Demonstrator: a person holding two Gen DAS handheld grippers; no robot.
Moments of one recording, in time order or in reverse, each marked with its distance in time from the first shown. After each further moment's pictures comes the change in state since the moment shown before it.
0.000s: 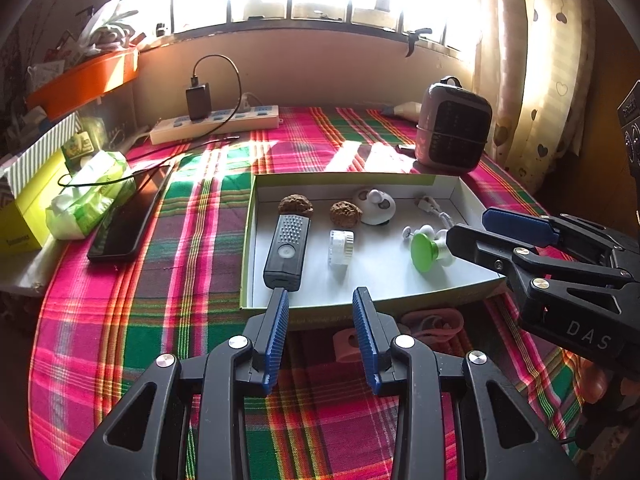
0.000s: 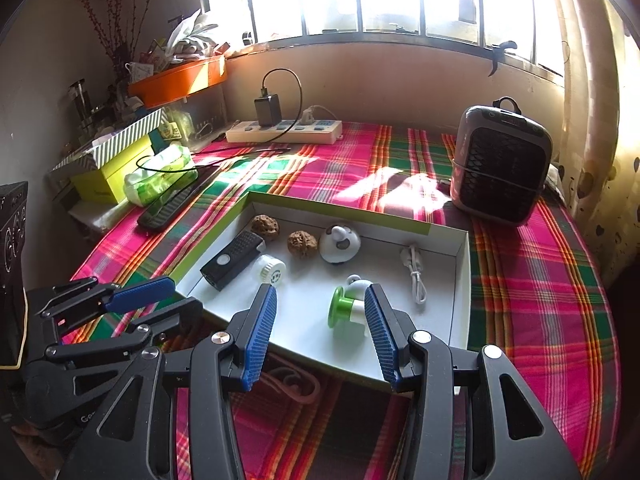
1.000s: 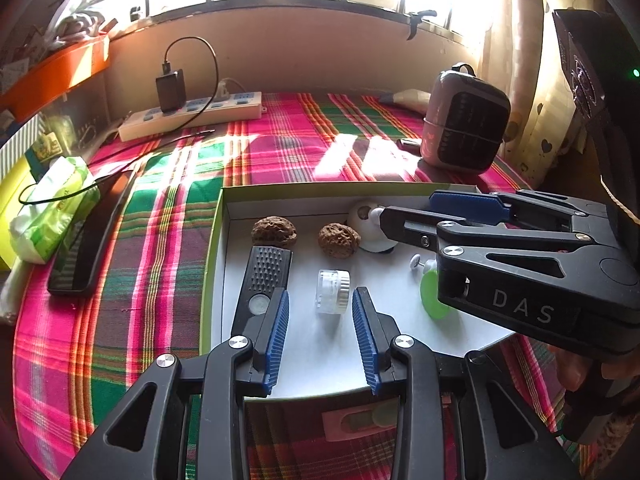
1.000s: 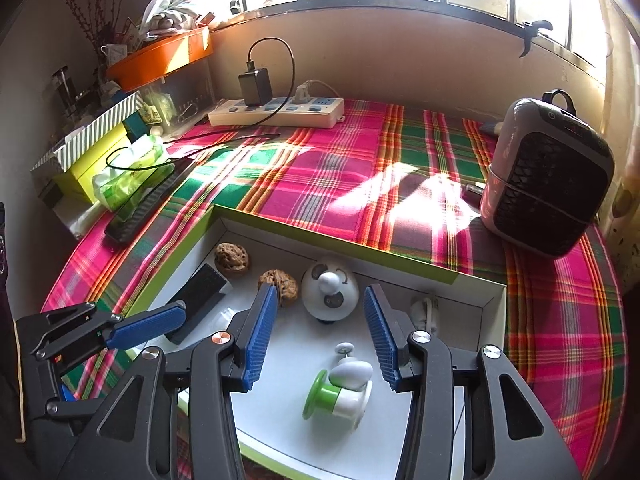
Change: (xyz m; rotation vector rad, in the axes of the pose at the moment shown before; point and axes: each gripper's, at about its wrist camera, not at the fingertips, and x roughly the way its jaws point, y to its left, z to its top) left arm 0.054 -0.005 0.036 0.003 0.065 -0.036; right arm 0.071 -0.014 0.047 -0.008 0.119 0.025
